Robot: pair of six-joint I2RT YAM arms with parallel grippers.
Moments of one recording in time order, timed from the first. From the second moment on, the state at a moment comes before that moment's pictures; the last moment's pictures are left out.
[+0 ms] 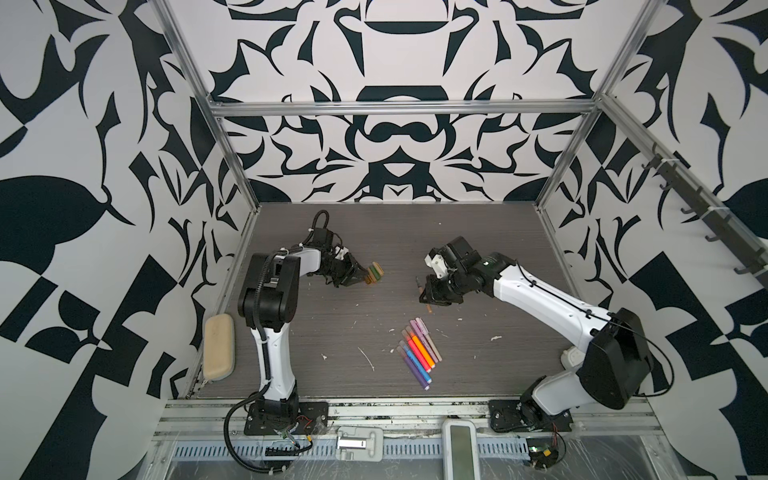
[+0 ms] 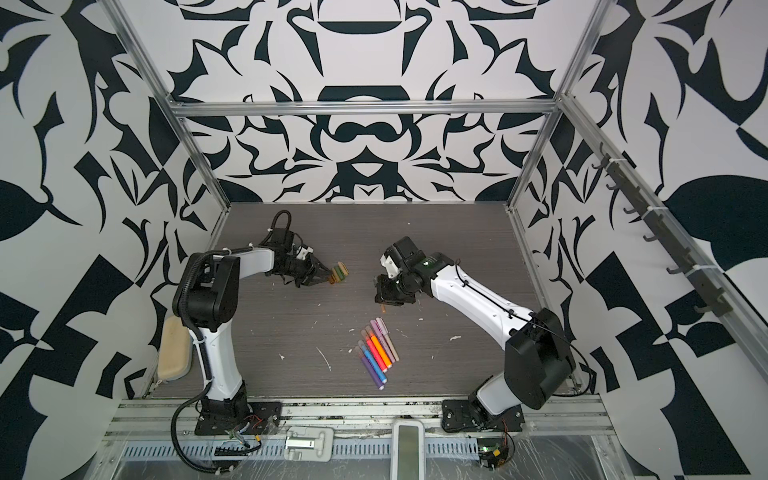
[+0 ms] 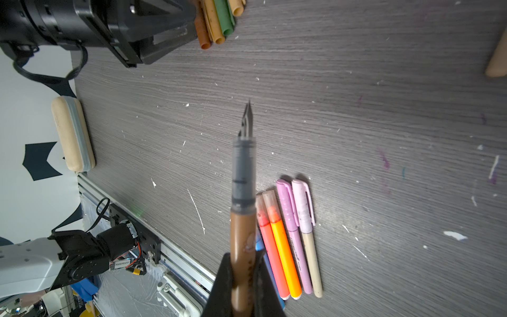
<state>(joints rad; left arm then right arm) -0.17 2.04 1.23 -0.36 0.79 -0.68 0.61 1.49 1.18 -0.76 -0.39 0.60</state>
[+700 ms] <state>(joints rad) -0.08 1.83 1.09 -0.40 0.80 -0.64 0.04 1.76 1.22 -0.63 -0.45 0.49</state>
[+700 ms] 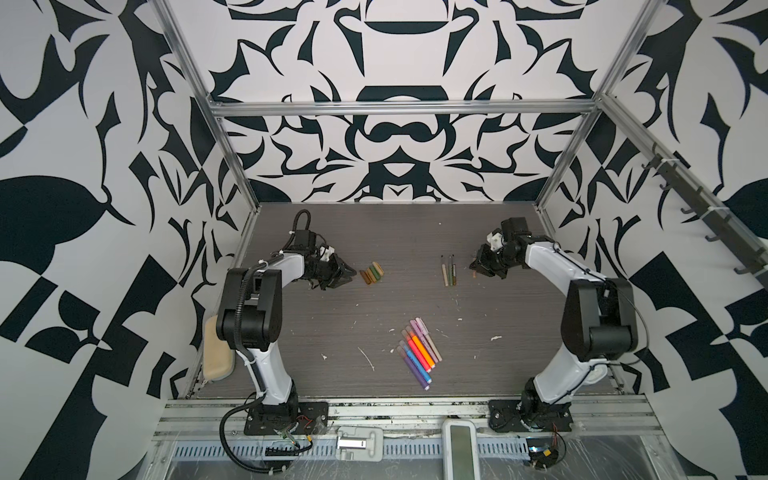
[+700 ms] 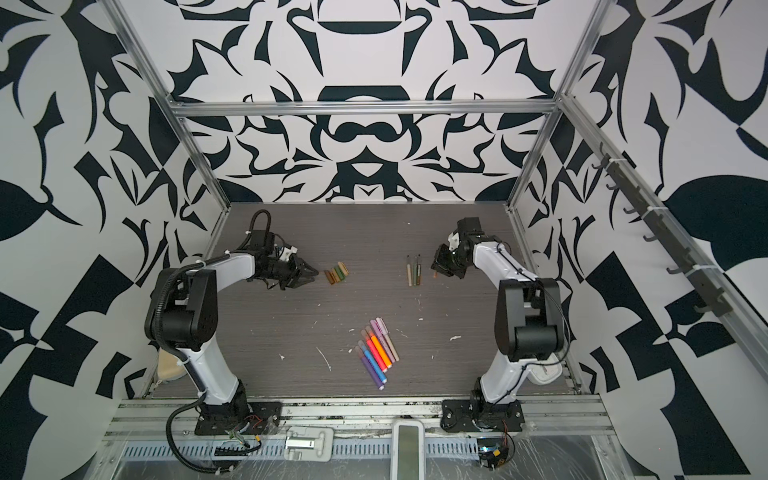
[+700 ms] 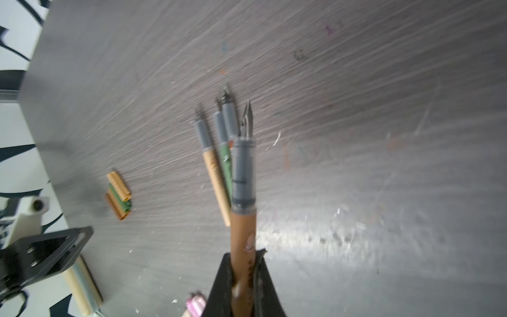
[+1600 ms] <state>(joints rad) -0.05 1.76 1.00 -0.41 0.80 -0.64 0.04 1.99 1.29 -0.59 -0.51 0.38</state>
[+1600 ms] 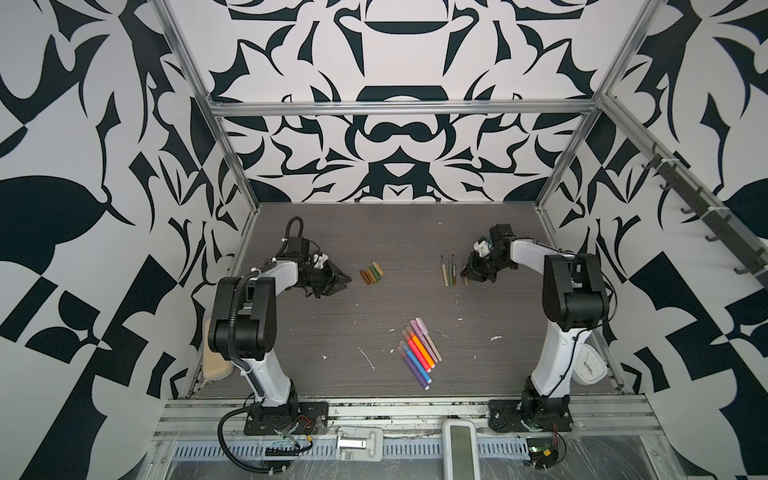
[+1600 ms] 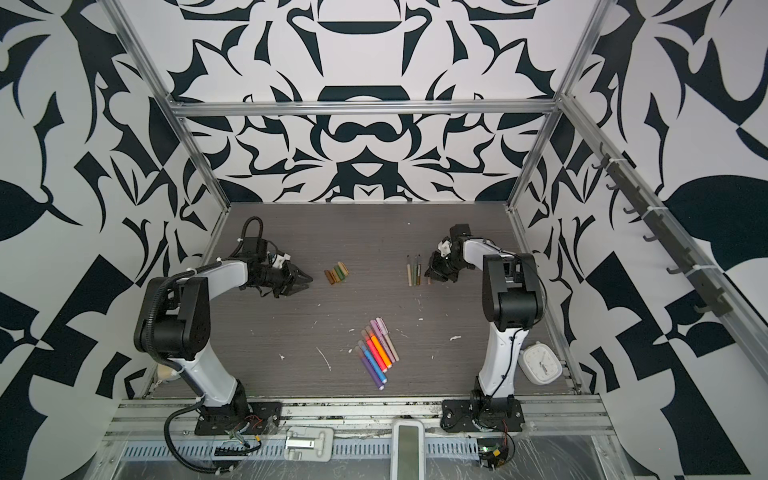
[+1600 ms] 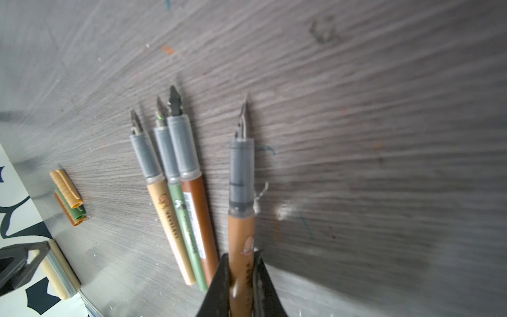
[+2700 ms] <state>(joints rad) -0.05 1.76 1.00 -0.42 0.80 -0.64 0.04 2.01 1.31 -0.56 -0.63 0.41</state>
